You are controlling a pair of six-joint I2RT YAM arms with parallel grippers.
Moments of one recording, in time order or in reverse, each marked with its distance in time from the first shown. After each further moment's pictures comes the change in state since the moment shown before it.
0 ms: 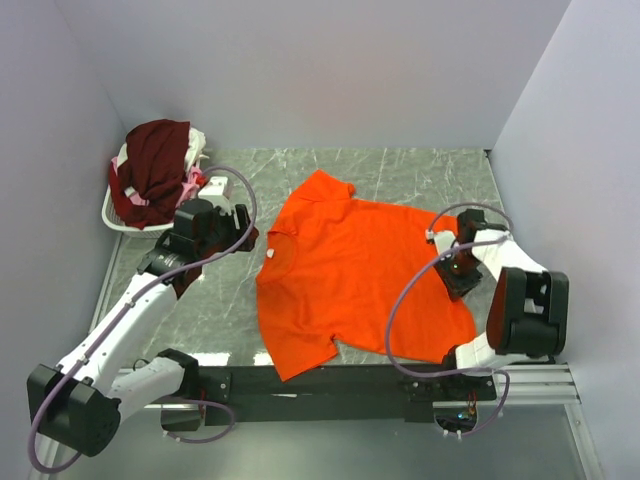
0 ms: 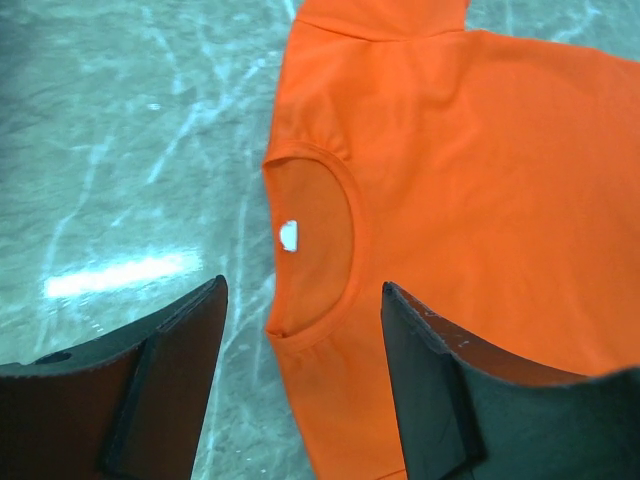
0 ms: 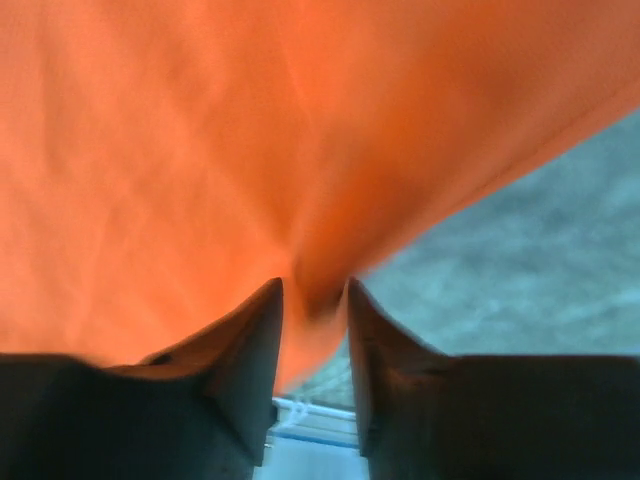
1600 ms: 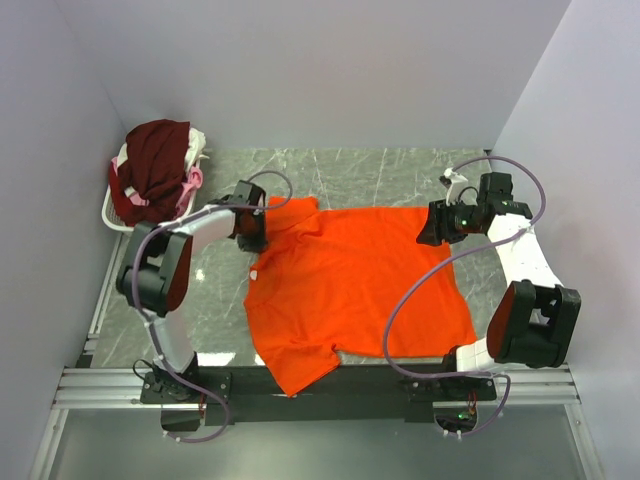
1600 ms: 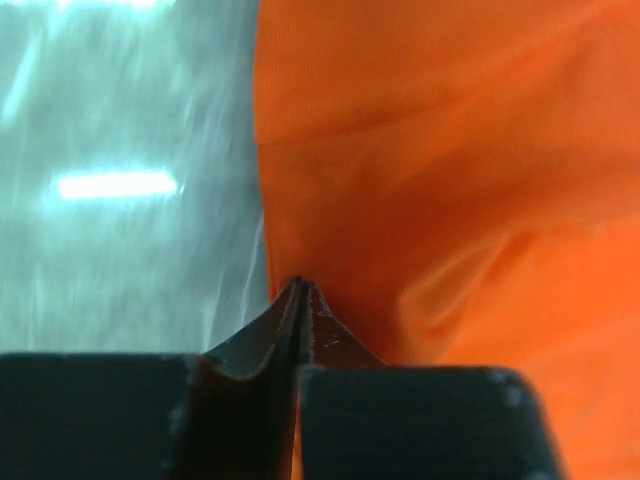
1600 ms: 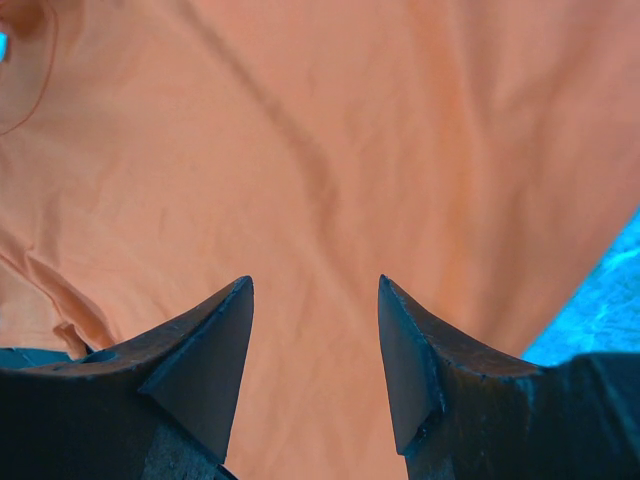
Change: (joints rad) left arm 0.029 0.853 0.350 -0.121 0.058 -0.104; right arm -0.064 -0.082 0.244 0.102 -0.650 0.235
